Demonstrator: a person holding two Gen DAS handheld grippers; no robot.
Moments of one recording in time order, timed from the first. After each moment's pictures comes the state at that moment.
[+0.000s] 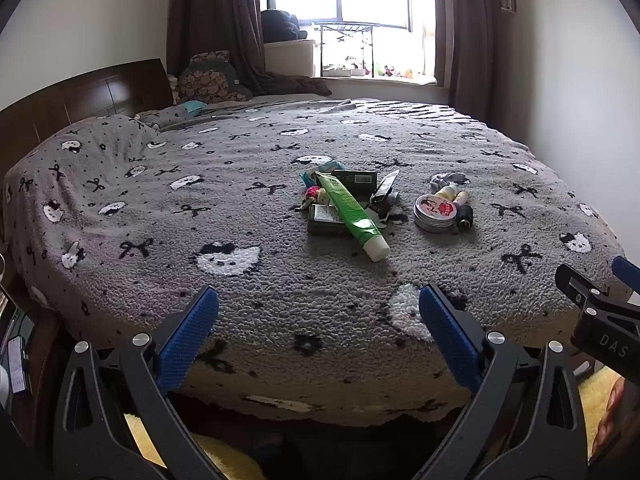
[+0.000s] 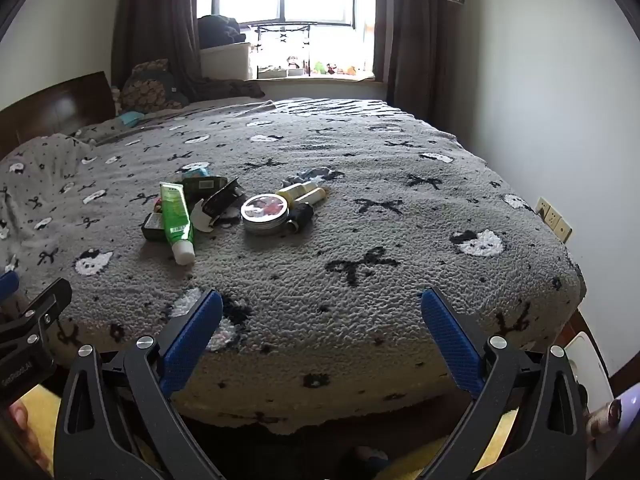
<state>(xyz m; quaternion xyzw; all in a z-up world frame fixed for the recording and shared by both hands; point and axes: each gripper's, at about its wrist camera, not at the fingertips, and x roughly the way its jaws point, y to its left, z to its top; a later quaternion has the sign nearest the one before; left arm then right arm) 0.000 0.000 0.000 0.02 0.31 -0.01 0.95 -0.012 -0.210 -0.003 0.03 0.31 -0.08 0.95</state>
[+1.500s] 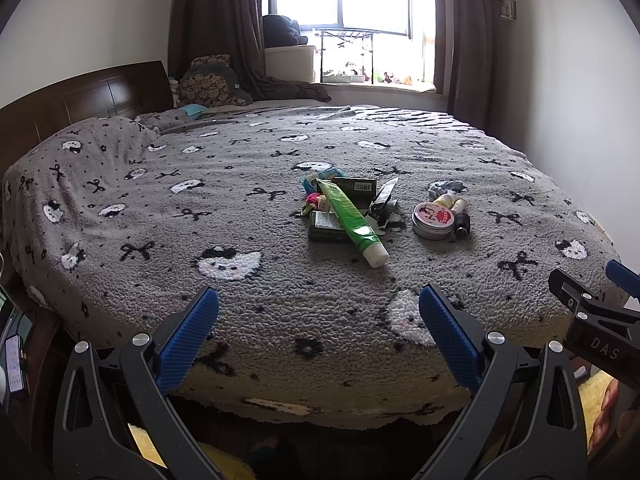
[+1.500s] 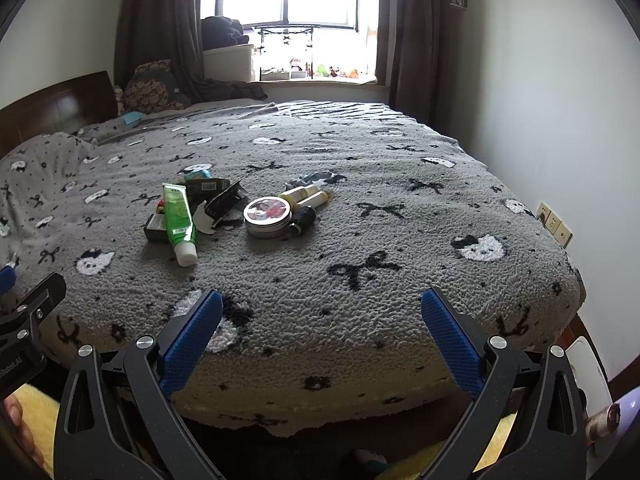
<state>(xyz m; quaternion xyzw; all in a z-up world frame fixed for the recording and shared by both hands) -0.003 0.002 0.005 0.02 0.29 -0.01 0.96 -0.012 -0.209 -0.001 0.02 0.31 -0.08 0.95</state>
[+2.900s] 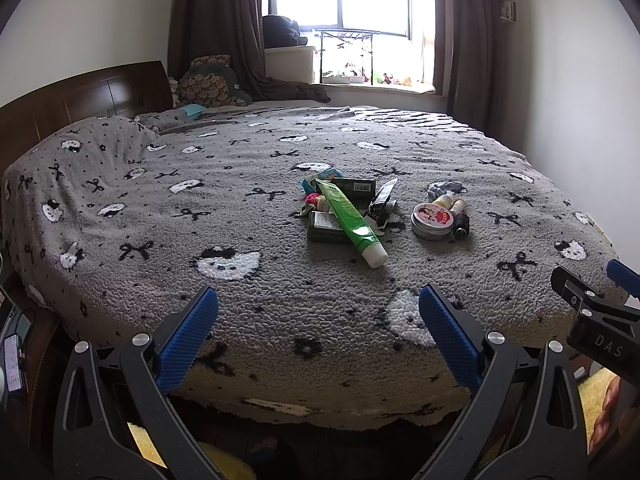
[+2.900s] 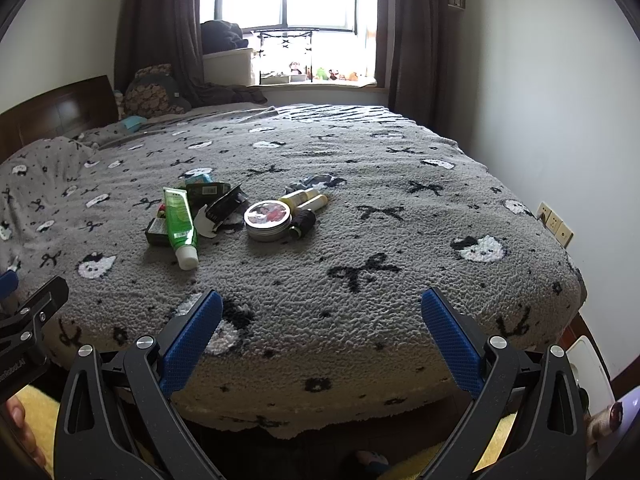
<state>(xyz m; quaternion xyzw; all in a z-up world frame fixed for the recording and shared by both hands) -0.005 0.004 0.005 0.01 0.29 -0.02 0.96 -0.015 -0.209 -0.002 0.03 0.30 -0.08 0.95</state>
